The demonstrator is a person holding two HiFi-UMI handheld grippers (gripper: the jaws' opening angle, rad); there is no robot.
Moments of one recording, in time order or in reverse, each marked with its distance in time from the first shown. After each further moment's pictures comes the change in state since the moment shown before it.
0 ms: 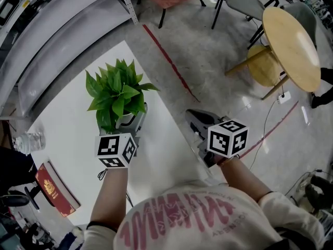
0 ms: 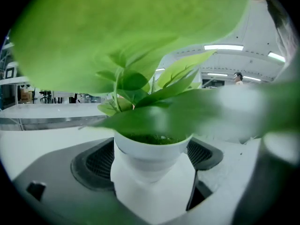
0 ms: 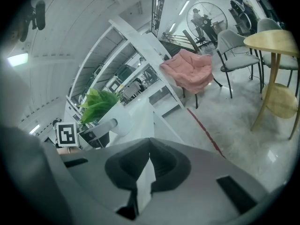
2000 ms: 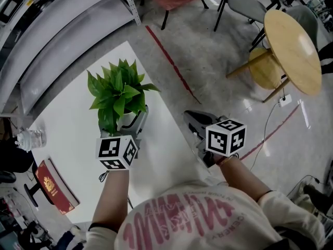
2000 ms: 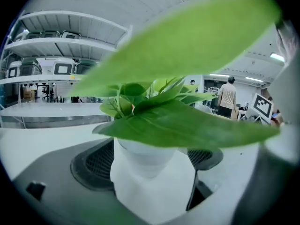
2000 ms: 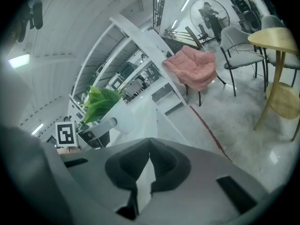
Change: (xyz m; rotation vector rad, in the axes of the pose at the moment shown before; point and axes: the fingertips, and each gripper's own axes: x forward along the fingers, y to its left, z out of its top) left arm -0.010 -0.003 -0.001 -0.019 0.004 0.020; right arm 0.004 0.006 -0.003 -0.010 0.037 0.034
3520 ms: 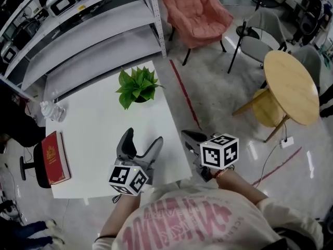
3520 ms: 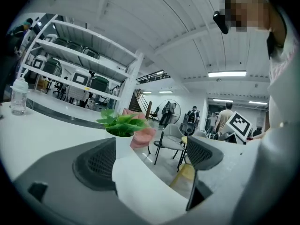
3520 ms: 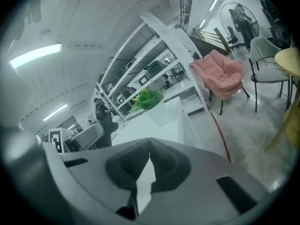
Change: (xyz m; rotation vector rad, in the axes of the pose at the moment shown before) left arm -0.145 -0.116 0.019 -0.165 -0.257 0.022; right arm -0.082 0.078 -0.023 -0.224 0.031 0.205
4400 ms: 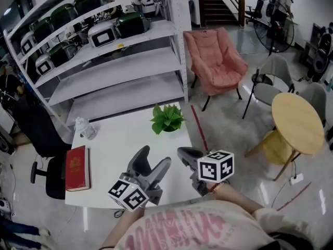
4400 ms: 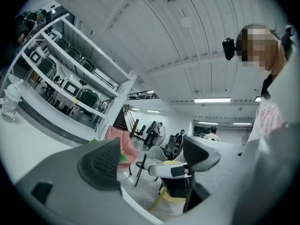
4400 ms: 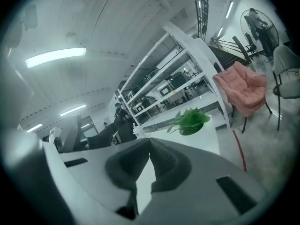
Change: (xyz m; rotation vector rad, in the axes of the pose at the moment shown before) left arm -0.081 -0.030 0.110 -0.092 -0.247 -0.186; right arm 0.016 0.121 0.056 -0.147 -0.124 0.185
